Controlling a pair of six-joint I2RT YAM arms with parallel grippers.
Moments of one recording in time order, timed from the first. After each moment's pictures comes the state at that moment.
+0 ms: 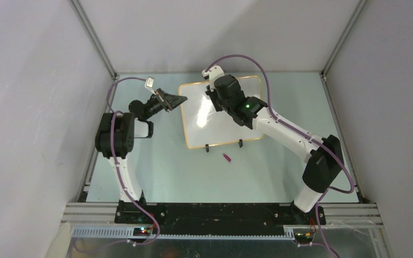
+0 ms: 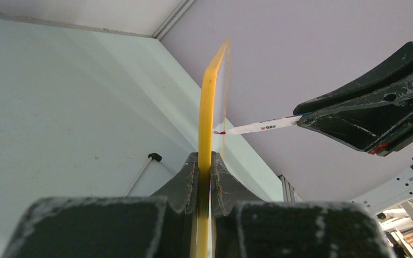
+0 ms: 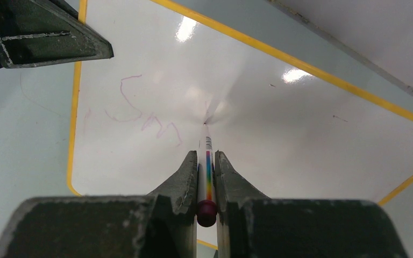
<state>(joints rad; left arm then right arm) -0.02 2.04 0.91 1.51 0.98 -1.12 0.78 1.70 1.57 -0.34 0.30 -0.03</state>
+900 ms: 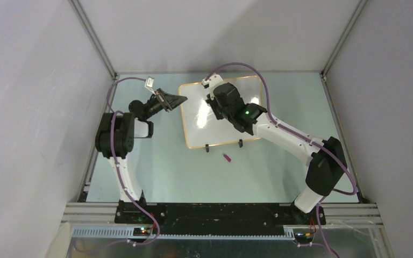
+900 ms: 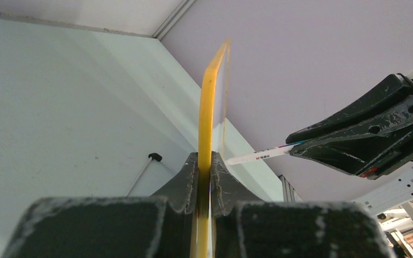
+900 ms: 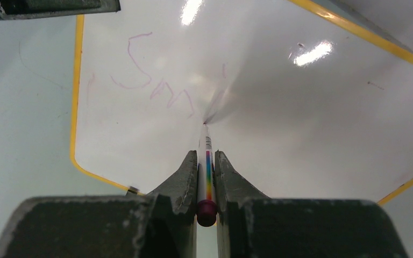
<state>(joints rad) -0.02 2.04 0.91 1.51 0.98 -1.12 0.80 1.66 1.47 -0.34 0.30 0.00</state>
